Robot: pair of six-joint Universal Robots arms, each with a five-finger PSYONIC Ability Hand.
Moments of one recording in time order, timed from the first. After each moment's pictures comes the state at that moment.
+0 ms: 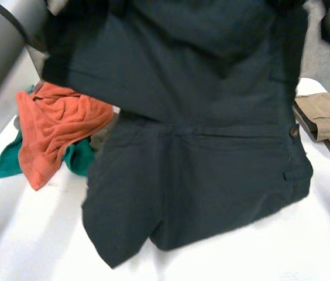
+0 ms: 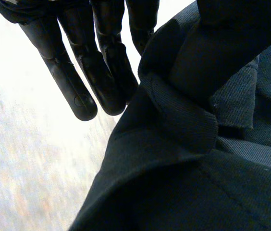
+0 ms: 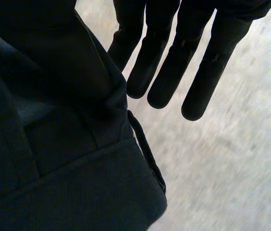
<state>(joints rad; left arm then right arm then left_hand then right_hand) 4.25 -1.88 -0.84 3.06 -1.49 3.18 1.84 -1.21 0.89 -0.02 1.27 2.96 1.13 1.20 1.19 1.20 1.00 1.12 1.18 1.19 1.20 1.00</state>
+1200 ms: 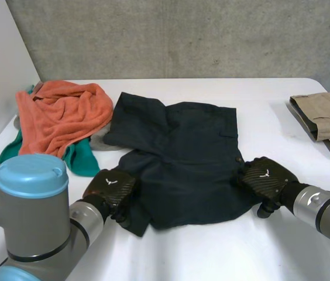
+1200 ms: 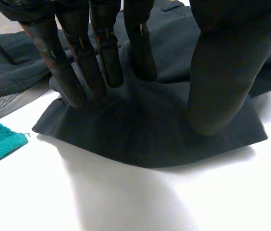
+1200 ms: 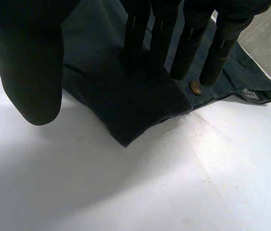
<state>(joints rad) 4.12 -1.94 -1.77 3.23 -1.59 3.28 1.67 -1.18 1.86 -0.10 0.99 2.32 0.63 0.63 0.63 0.63 0.46 0.54 0.52 0.52 0.52 0.34</state>
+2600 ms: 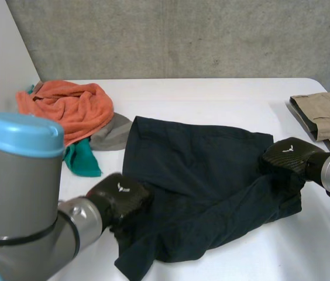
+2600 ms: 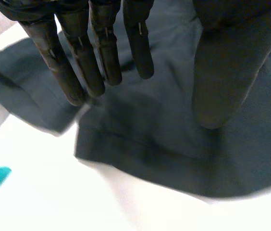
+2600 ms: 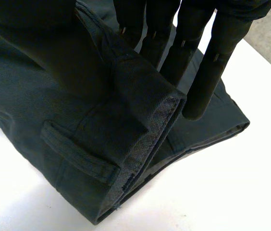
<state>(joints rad) 4.05 -1.83 -1.59 2.75 -1.51 3.48 1.64 -1.28 1.58 0.40 1.09 2.37 0.57 0.58 0.58 0.57 0.40 1.11 1.17 1.19 1.20 1.02</state>
